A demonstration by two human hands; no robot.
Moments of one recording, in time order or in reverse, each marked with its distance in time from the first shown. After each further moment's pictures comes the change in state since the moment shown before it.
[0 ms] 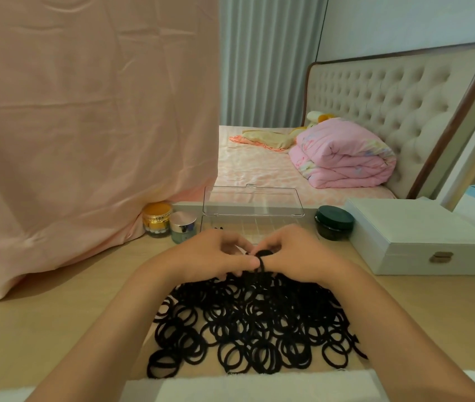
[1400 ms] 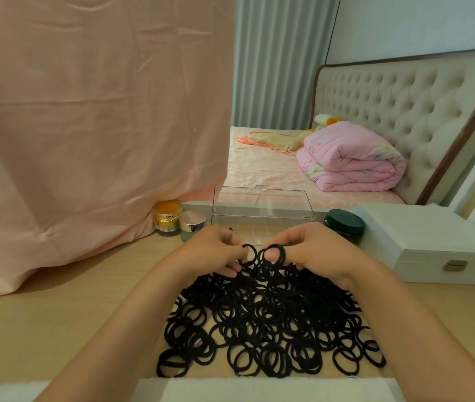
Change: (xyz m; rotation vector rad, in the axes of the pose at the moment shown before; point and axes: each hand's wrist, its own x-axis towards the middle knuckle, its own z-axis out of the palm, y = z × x) left_hand 0.005 -0.007 0.003 -0.299 0.213 -0.187; right_hand -0.009 -0.010 -0.011 0.327 0.009 0.098
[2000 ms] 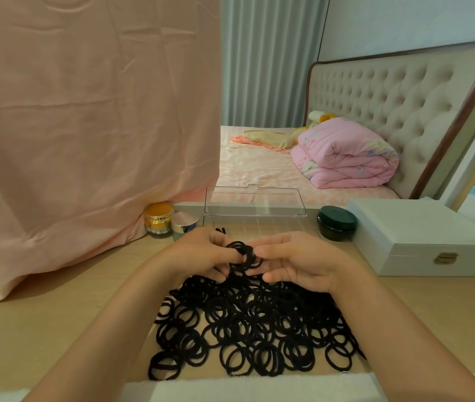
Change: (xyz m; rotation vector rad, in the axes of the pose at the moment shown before) left_hand -0.002 0.001 -0.005 -0.051 -0.101 -0.030; right_hand 0.006 0.010 0.009 0.574 -0.216 0.180
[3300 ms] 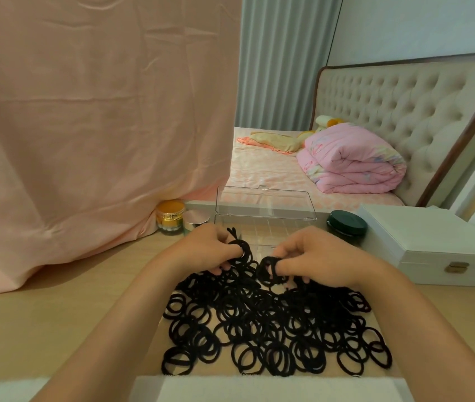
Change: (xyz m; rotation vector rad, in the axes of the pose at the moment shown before) left_hand 0.003 -0.006 -0.012 0.276 0.108 0.030; right_hand -0.017 -0.017 0.002 -0.902 0.027 -0.179
